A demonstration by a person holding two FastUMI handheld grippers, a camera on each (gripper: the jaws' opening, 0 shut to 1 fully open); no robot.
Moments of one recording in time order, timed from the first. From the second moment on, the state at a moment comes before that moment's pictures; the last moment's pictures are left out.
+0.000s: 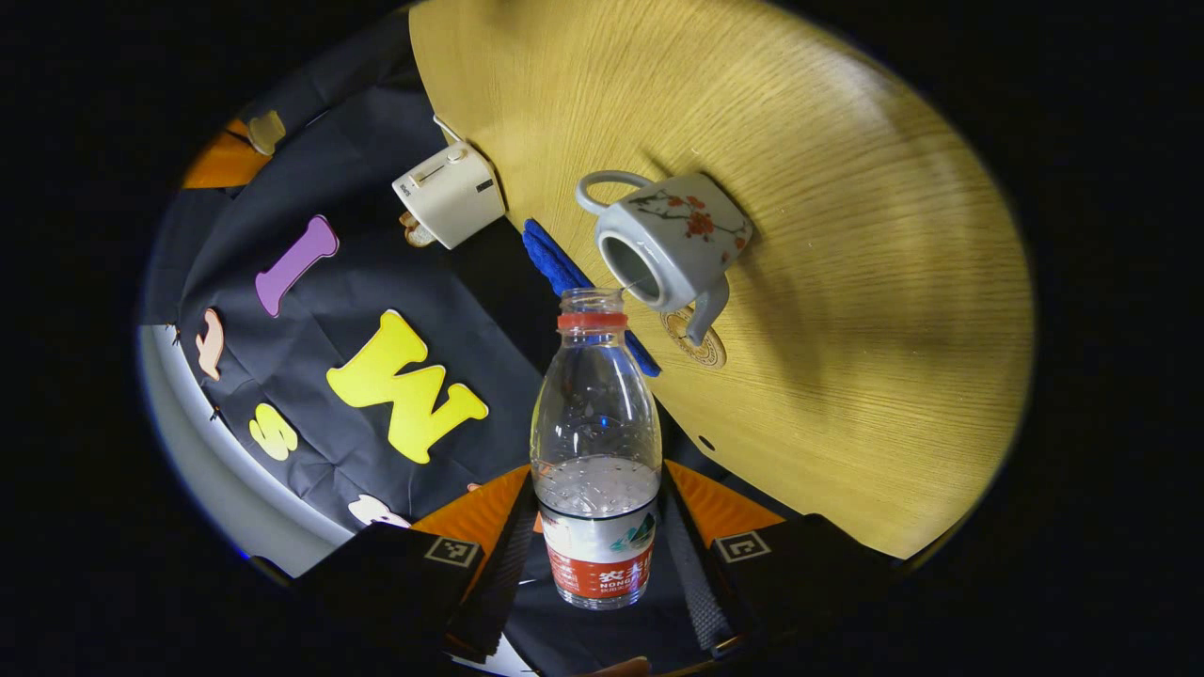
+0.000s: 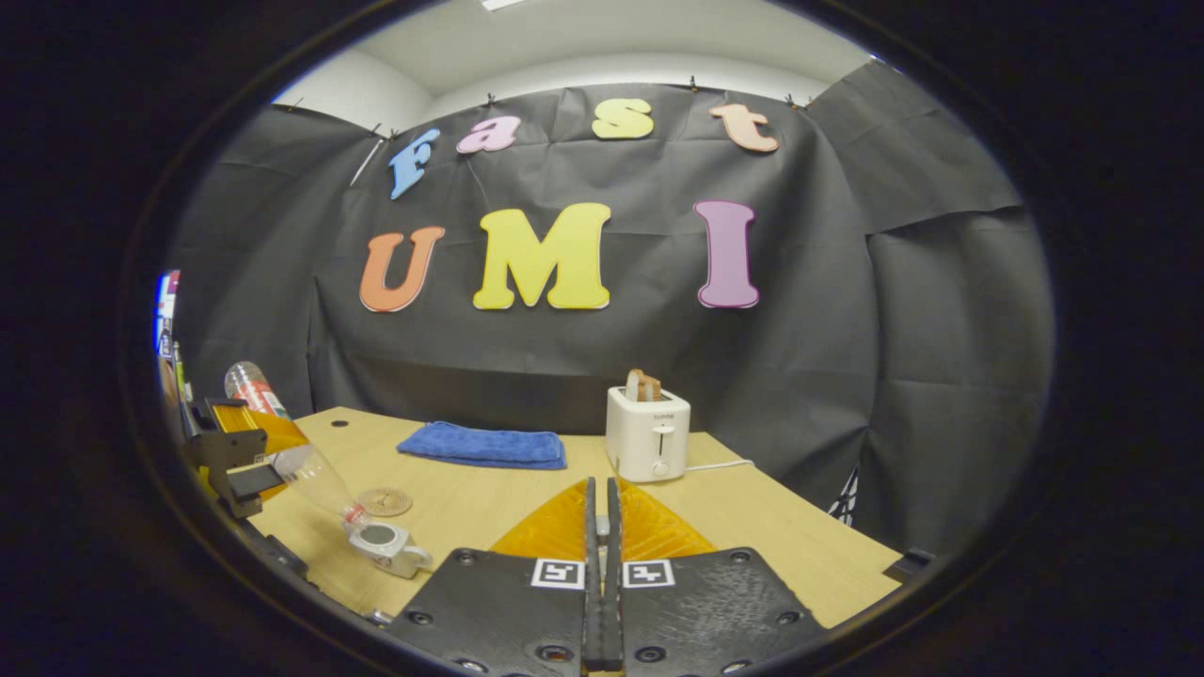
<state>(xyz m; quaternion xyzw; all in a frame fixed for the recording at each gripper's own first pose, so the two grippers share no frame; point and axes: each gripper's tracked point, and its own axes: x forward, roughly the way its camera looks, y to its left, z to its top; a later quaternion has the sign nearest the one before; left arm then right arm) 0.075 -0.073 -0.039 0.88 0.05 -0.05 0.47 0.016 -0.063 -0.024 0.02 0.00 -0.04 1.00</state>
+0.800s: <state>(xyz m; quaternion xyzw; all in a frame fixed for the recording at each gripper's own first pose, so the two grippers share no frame) 0.118 -0.066 -0.024 0.48 0.05 -0.07 0.87 0.018 -0.066 -0.025 0.02 0.00 -0.05 1.00</state>
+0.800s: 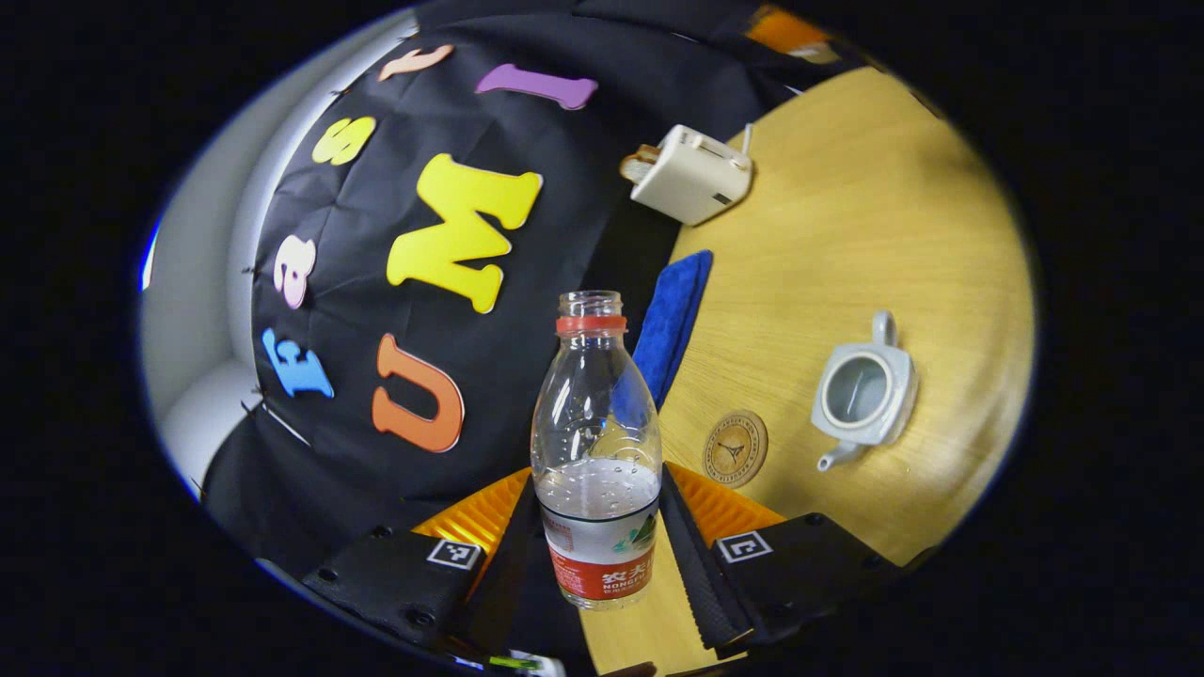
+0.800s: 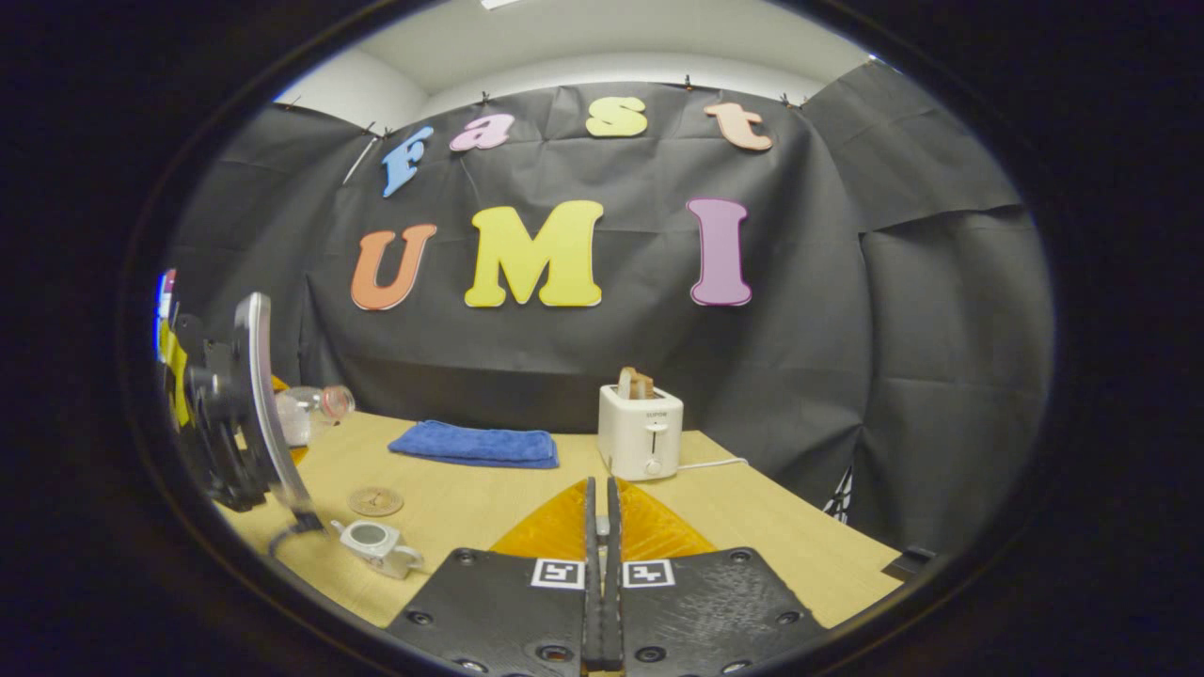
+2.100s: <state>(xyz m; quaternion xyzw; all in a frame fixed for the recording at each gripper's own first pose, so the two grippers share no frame) 0.221 -0.087 -0.067 -0.02 0.04 -0.08 1.00 0.032 -0.068 -0.043 0.01 0.02 -0.06 1.00</state>
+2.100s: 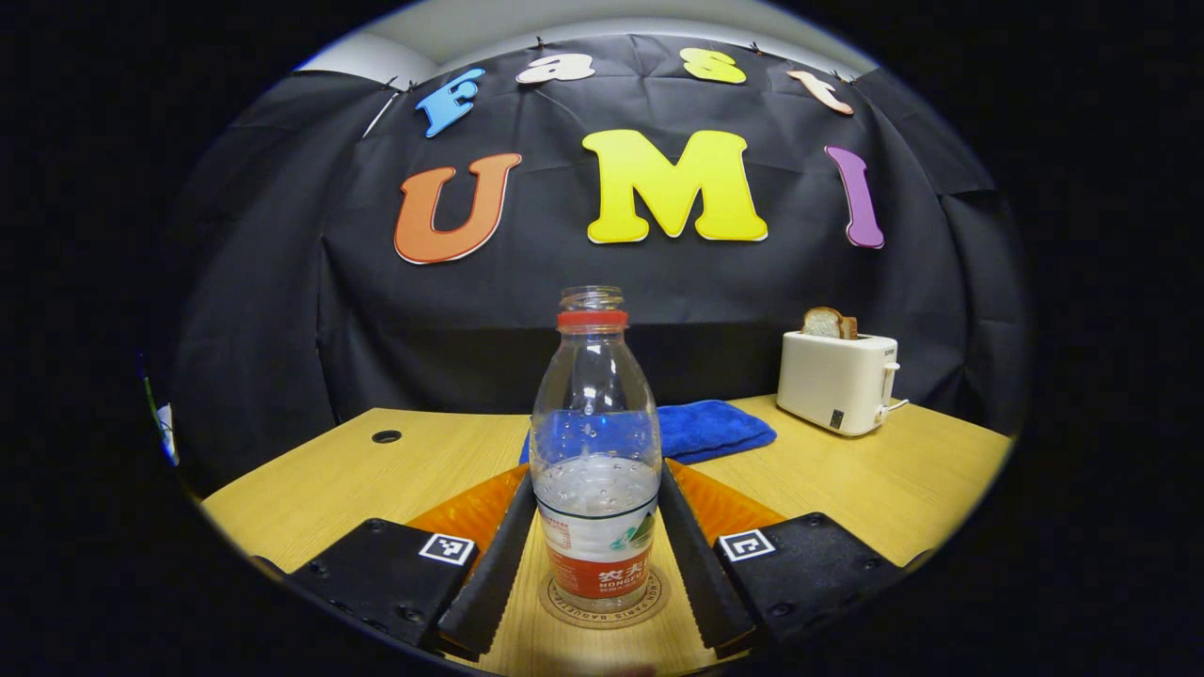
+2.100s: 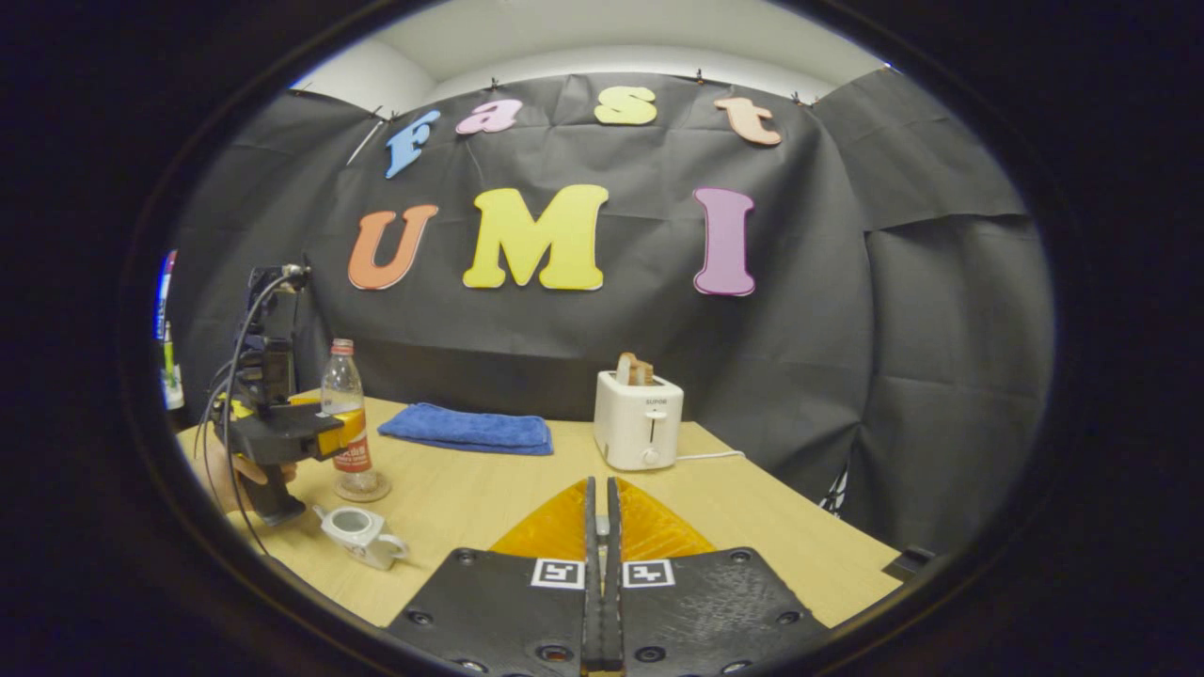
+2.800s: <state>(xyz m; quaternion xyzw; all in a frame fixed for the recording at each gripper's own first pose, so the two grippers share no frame) 0.197 -0.082 -0.055 -0.02 0.03 -0.09 1.00 0.030 -0.067 -0.041 0.01 0.02 -0.06 1.00</state>
